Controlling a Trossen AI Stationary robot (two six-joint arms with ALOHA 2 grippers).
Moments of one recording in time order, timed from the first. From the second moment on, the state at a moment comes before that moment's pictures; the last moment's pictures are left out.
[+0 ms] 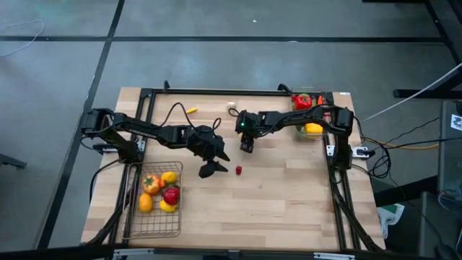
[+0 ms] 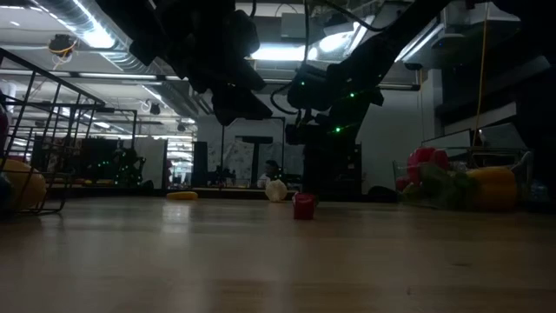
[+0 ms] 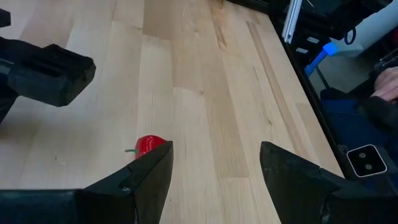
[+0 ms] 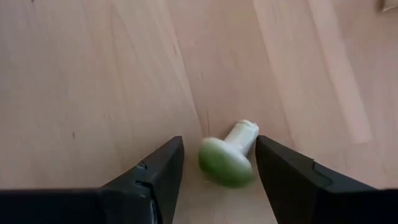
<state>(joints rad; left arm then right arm) 0.05 1.53 0.82 0.10 0.33 -0.21 -0.27 1.96 1.22 -0.36 0.01 -0.03</state>
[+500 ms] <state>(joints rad) 0.05 1.53 0.82 0.09 0.33 -0.21 -0.27 1.97 1.22 -0.36 0.01 -0.03</state>
